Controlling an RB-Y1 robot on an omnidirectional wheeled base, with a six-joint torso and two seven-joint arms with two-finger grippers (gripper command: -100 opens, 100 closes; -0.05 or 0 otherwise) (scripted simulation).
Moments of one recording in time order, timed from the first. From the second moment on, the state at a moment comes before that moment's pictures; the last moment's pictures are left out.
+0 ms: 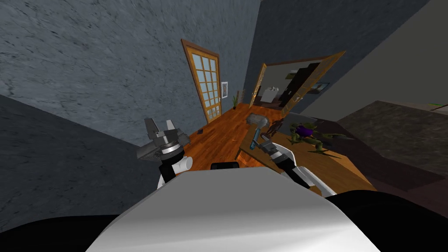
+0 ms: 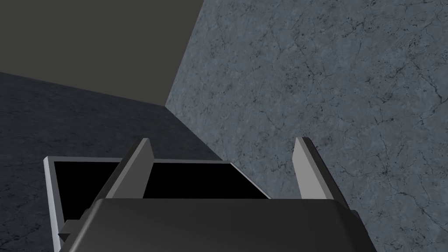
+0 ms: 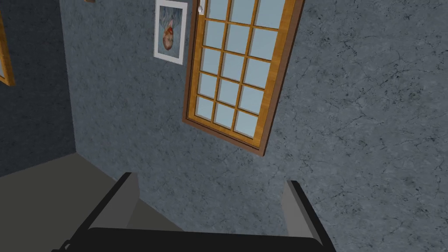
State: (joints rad) left arm 0.48 -0.03 0.07 -2.29 0.12 -0.65 -0.14; right arm 0.74 -0.60 -0.11 -2.06 0.42 -0.41 0.67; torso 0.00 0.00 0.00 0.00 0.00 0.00
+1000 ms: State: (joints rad) left arm 0.48 -0.03 0.07 -2.29 0.12 -0.65 -0.14; right arm 0.90 -0.72 -0.09 -1.85 0.57 -0.20 0.76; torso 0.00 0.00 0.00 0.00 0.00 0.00
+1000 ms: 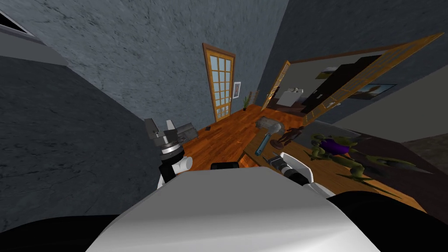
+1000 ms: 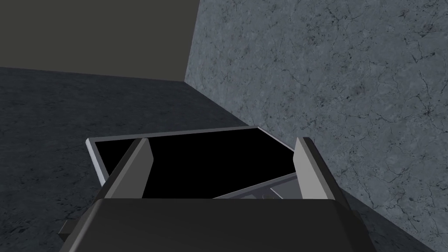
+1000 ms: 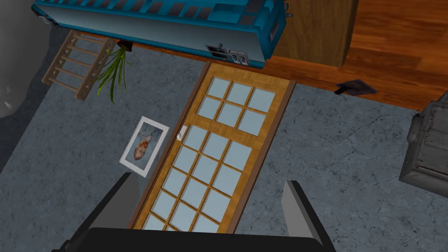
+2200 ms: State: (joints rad) left arm 0.48 -0.03 0.07 -2.29 0.12 -0.65 -0.14; right arm 1.10 -0.76 -0.01 -1.65 0.71 0.07 0.80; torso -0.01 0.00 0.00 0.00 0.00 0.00
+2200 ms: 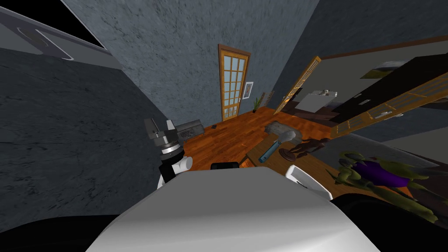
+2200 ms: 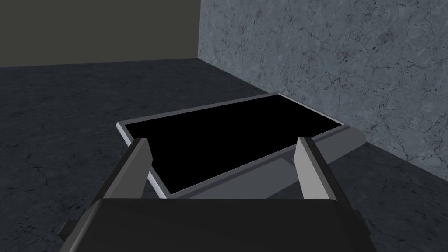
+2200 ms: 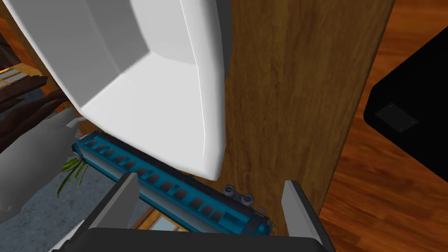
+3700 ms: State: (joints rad) left arm 0.48 -0.03 0.07 -2.29 0.12 -0.65 -0.14; right arm 1.01 -0.81 0.10 -1.39 0.75 0.07 0.84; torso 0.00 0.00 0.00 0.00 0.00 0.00
